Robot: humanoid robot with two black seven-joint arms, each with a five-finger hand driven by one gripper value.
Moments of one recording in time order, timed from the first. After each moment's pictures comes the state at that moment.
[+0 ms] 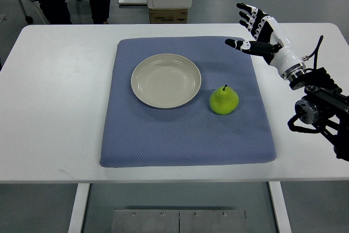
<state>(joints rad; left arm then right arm) -0.04 0.00 -0.11 -0.26 -0.03 0.06 -0.04 0.87 -0.33 0.39 0.86 -0.39 0.02 0.61</state>
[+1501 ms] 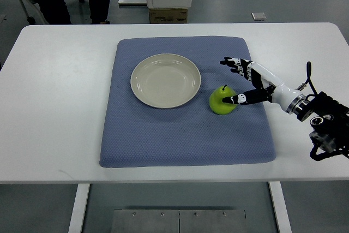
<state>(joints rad) -0.04 0.00 -0.11 -0.26 -0.03 0.06 -0.04 0.85 -0.45 0.11 0.97 -0.54 0.01 0.61</state>
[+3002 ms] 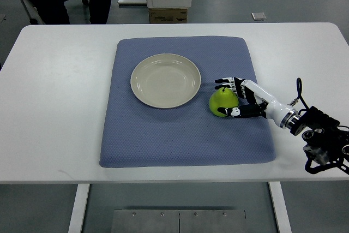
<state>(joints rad) -0.04 0.00 -0.11 -0.26 -0.03 0.06 -0.04 0.81 -0.40 0.05 0.92 -0.54 0.01 0.61</state>
